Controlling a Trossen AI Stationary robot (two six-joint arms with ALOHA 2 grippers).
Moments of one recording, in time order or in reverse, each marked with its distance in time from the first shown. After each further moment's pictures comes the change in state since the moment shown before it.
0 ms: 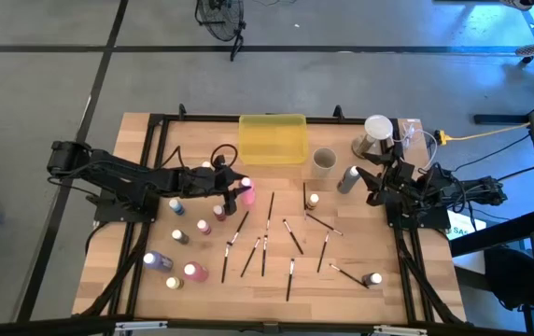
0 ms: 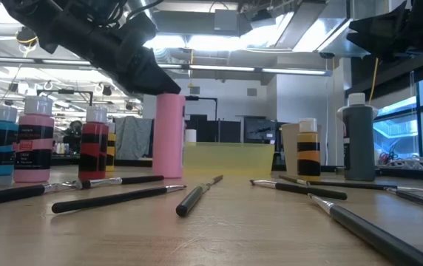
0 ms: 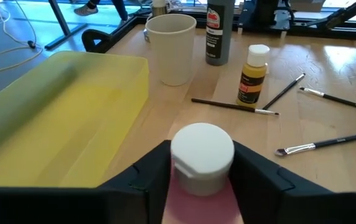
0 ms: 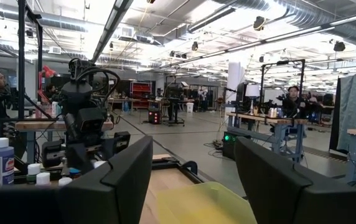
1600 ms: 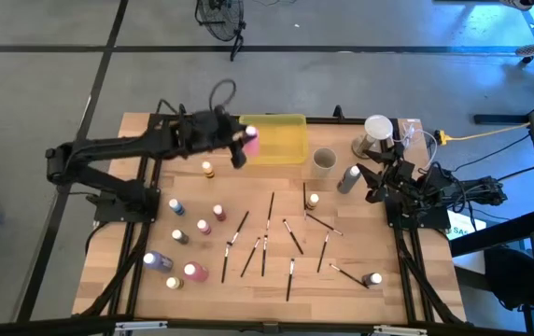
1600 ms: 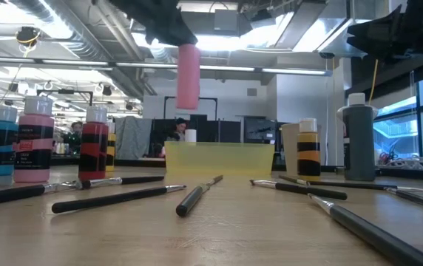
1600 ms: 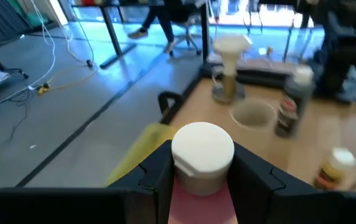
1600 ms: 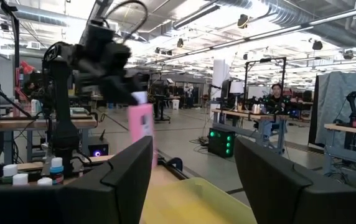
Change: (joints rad) left arm 0.327 -0.023 0.512 -0.436 0.128 0.145; right arm 0.000 0.000 0.000 0.002 0.069 -0.019
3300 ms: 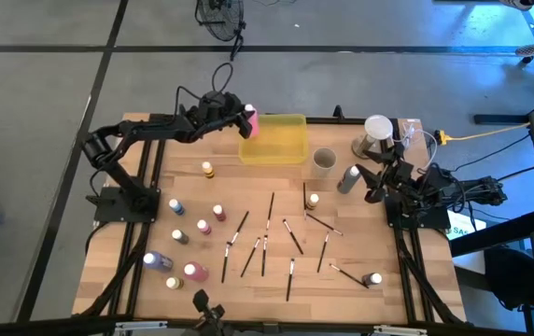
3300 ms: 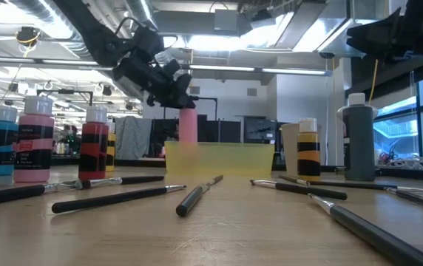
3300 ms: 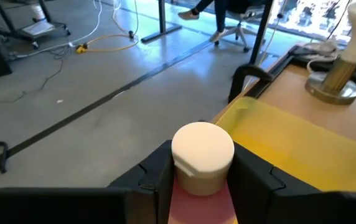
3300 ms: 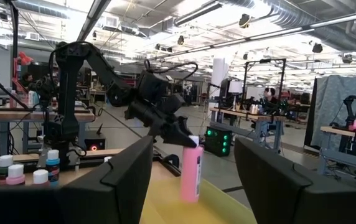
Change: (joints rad) left arm 0.374 0.364 -0.145 0.482 0.171 -0.072; right arm -0.002 0.000 0.000 -0.013 -0.001 -0.030
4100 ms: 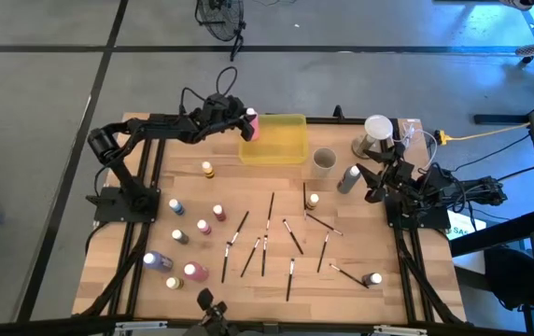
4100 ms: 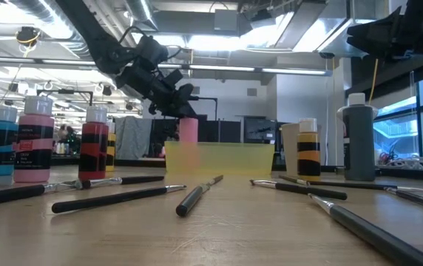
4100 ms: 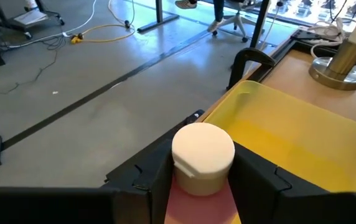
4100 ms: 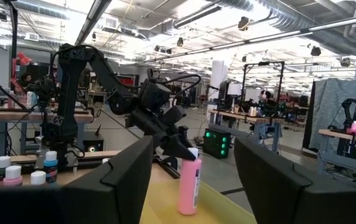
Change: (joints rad) left arm 0.004 0.066 0.000 0.030 0.018 0.005; right arm 0.000 0.000 0.000 0.007 0.001 -0.015
